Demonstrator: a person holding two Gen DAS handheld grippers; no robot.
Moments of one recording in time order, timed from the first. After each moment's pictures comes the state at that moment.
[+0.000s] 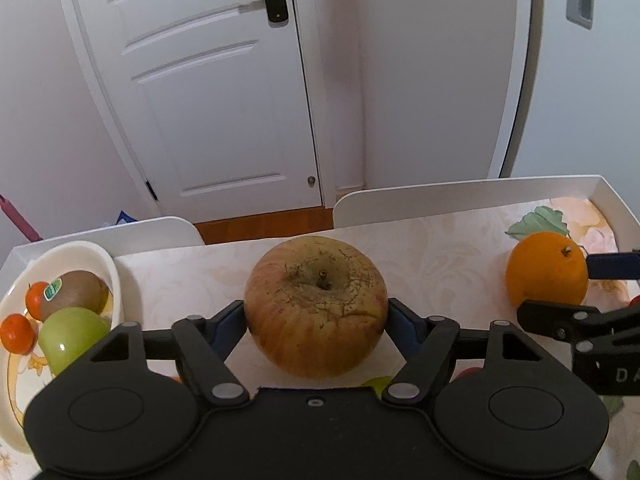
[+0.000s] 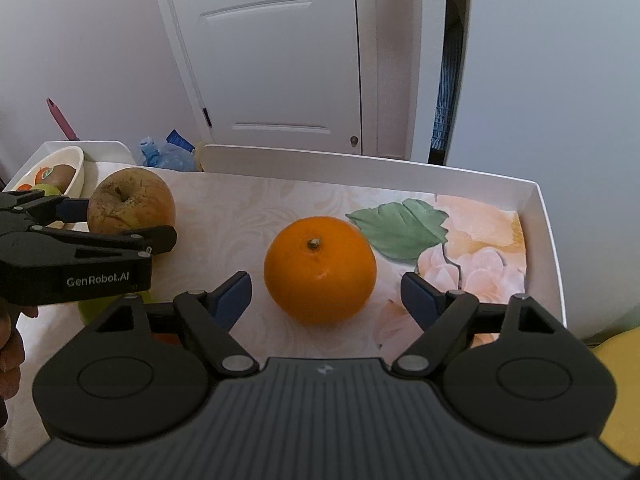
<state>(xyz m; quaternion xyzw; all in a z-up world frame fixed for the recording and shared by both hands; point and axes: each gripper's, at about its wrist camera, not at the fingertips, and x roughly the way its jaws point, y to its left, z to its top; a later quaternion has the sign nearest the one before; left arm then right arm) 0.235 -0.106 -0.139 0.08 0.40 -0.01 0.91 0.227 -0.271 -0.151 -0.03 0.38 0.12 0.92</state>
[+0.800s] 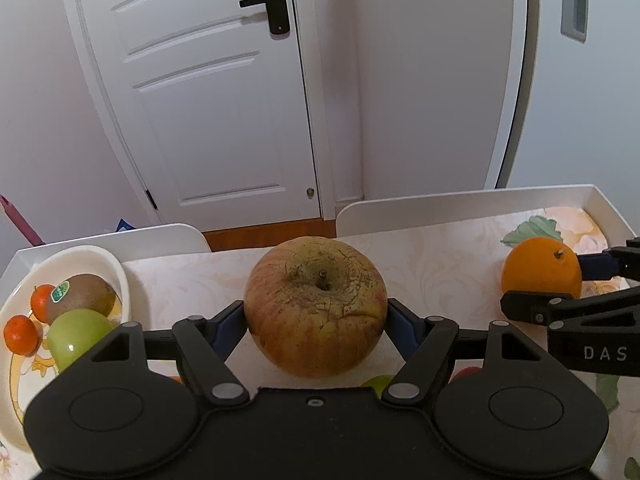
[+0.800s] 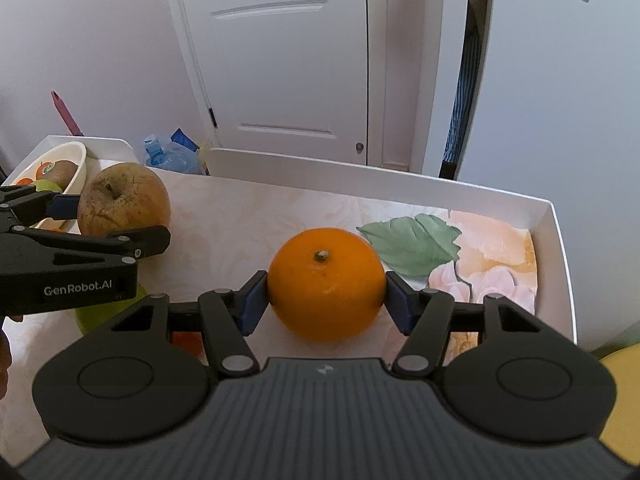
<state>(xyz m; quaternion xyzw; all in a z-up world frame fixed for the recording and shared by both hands) 0.226 -0.101 -0.131 0.07 0.38 -0.01 0.92 0.227 -0.263 -0.149 -0.04 0.37 0.12 0.92</state>
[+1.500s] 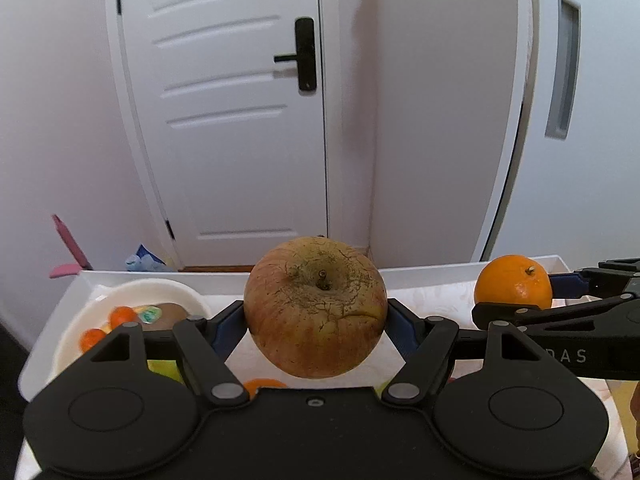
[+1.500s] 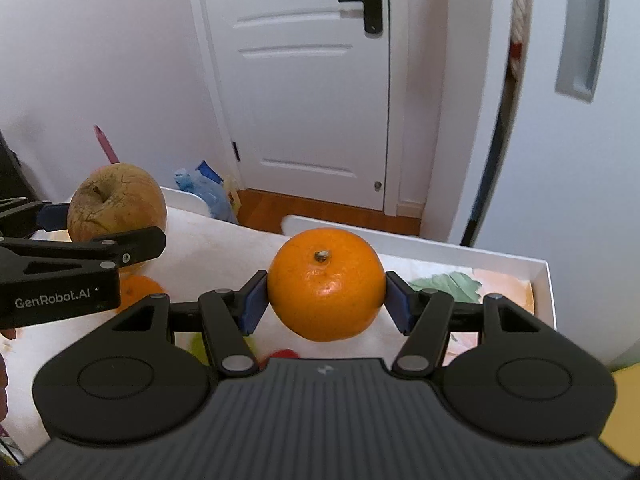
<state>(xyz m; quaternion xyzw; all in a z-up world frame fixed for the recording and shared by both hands) 0.161 -0.067 -0.048 0.04 0.32 0.00 0.95 0.176 -0.220 -0.071 -0.04 0.32 0.15 0.93</state>
